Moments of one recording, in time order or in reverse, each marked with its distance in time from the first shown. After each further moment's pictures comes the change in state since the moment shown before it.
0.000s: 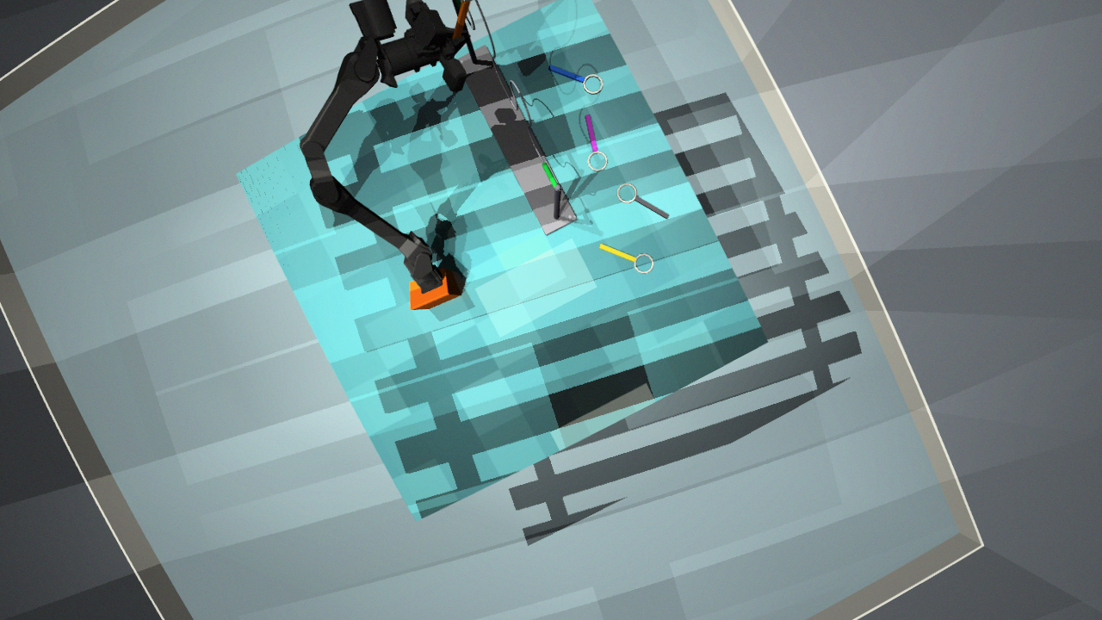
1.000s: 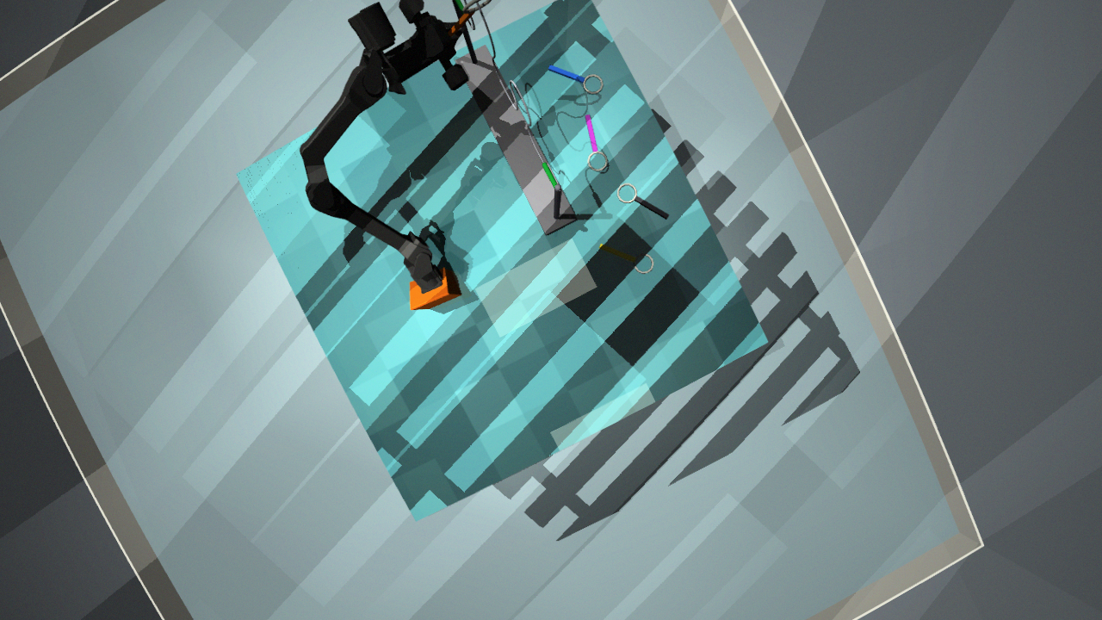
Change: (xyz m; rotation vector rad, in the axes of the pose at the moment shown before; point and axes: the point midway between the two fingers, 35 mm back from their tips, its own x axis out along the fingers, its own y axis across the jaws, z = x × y) arm 0.000 0.014 0.002 0.340 -0.039 0.173
